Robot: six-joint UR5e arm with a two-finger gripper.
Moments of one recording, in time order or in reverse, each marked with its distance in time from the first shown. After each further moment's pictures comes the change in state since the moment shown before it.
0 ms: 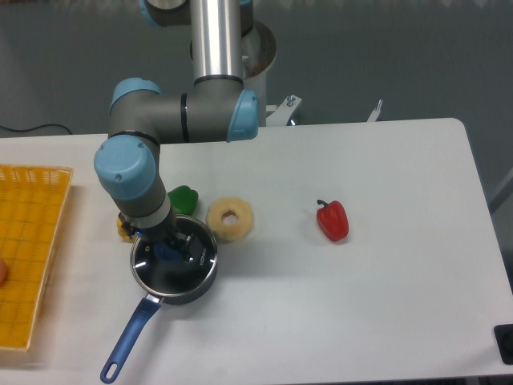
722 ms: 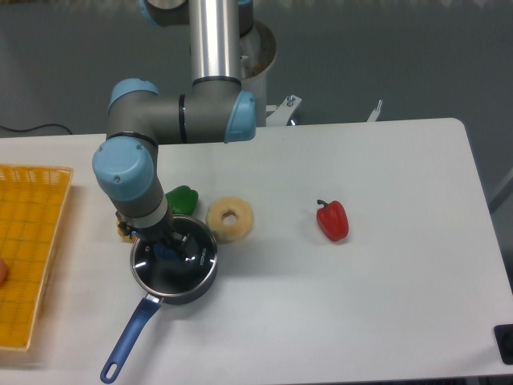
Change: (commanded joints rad) arm -0.006 -0.003 -0.008 0.003 -0.005 -0.002
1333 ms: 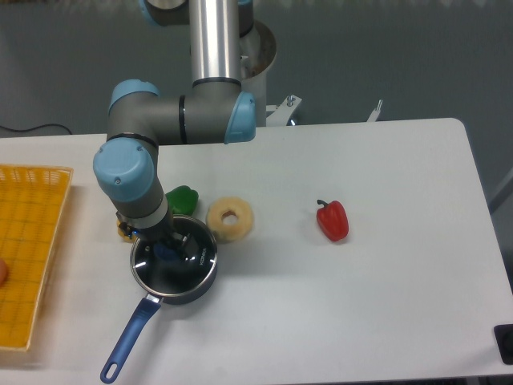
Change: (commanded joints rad) arm 0.000 -0.002 -0.003 0.000 0.000 0.000
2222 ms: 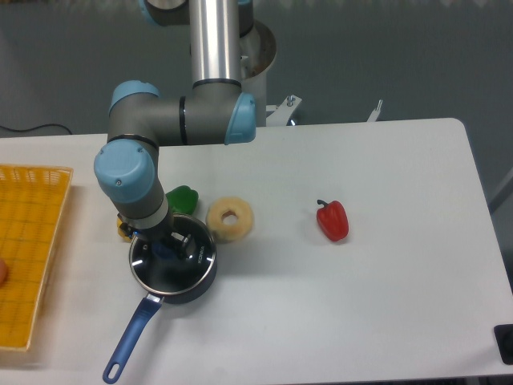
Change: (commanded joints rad) arm 0.000 0.003 0.003 -0.003 0.000 -0.005
